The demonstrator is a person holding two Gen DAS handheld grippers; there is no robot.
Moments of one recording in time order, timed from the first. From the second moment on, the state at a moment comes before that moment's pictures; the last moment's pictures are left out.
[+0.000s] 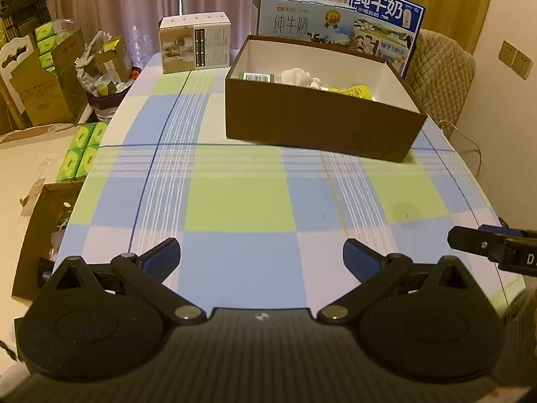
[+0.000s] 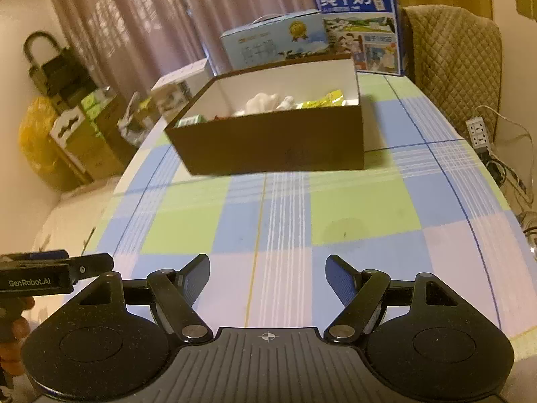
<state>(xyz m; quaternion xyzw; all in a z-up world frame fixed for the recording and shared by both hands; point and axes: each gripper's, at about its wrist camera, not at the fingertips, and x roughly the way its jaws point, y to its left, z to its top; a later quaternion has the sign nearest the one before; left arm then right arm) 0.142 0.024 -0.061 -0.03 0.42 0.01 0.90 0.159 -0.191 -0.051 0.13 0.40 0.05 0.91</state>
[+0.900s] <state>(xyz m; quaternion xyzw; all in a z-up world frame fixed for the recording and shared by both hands) 0.094 0.020 -0.056 -0.03 0.45 0.00 0.89 0.124 -0.156 -0.048 0.09 0.43 0.08 0.89</state>
